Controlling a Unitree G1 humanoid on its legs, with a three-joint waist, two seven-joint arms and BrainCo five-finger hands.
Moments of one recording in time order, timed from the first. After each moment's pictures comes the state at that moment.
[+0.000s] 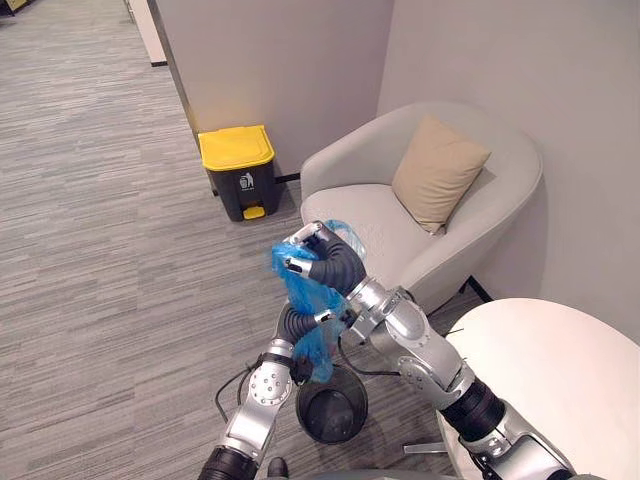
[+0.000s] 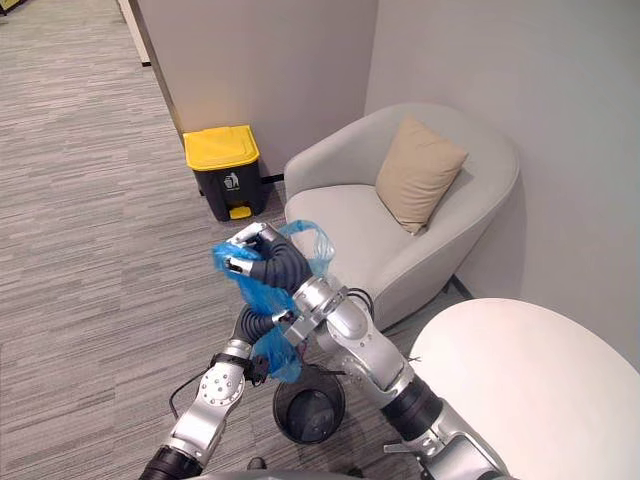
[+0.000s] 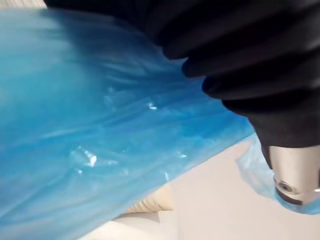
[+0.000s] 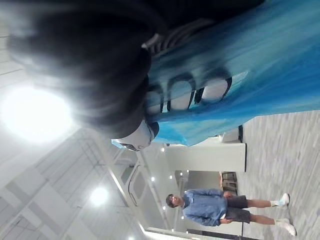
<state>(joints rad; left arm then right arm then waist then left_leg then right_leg) 0.03 0.07 -0.29 0.22 0.21 -0.20 0.18 -0.37 -0.19 0.62 -0.14 0.51 -0.11 0.11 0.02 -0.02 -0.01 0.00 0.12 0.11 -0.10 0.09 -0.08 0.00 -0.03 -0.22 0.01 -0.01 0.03</state>
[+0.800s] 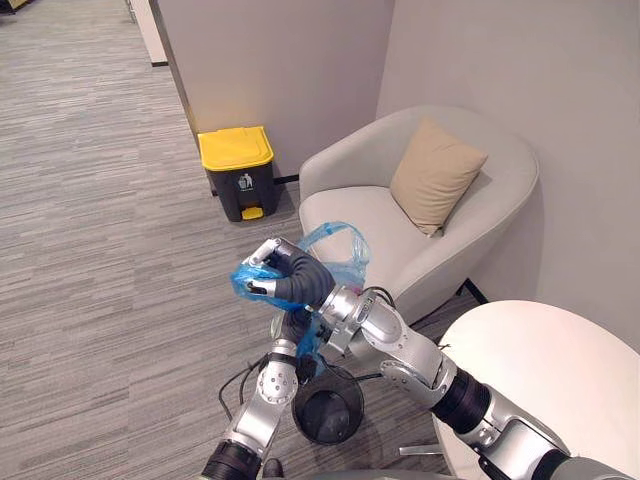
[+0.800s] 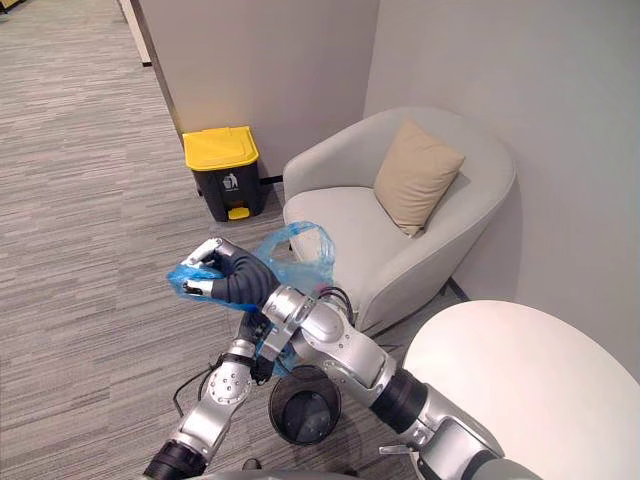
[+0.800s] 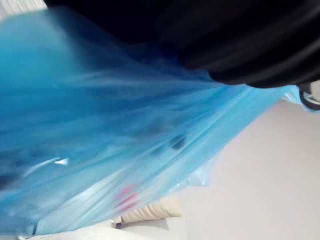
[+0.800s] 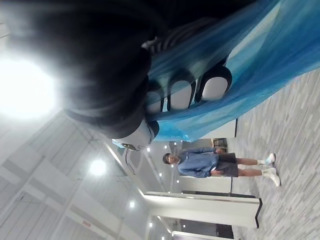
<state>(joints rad) -0.02 0.07 -0.34 0.28 0.25 -0.19 0.28 -0.48 -0.19 0.77 -0.12 0.60 -0.11 0.11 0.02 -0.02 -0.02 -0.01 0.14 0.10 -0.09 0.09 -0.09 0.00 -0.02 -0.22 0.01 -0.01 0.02</state>
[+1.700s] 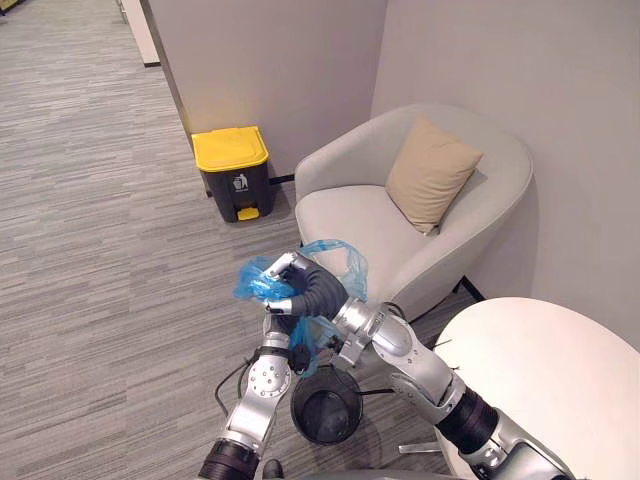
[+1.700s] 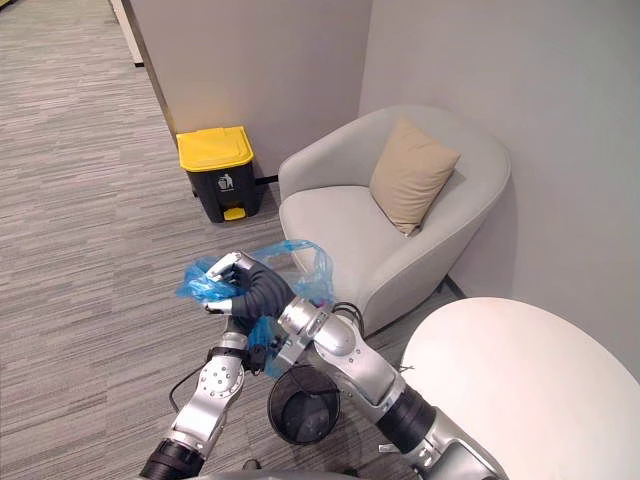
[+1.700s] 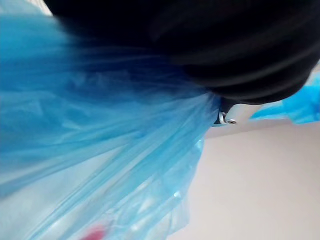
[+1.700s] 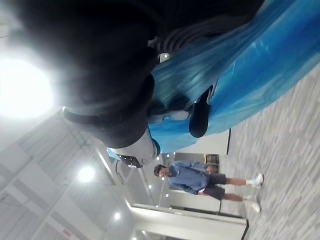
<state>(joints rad) 0.02 0.05 -0.23 0.22 0.17 -0.20 0.26 -0.30 -0.19 0.66 -0.13 0.34 -0.15 0.18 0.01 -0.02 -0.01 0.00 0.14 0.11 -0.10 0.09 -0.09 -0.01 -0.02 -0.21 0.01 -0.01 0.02</state>
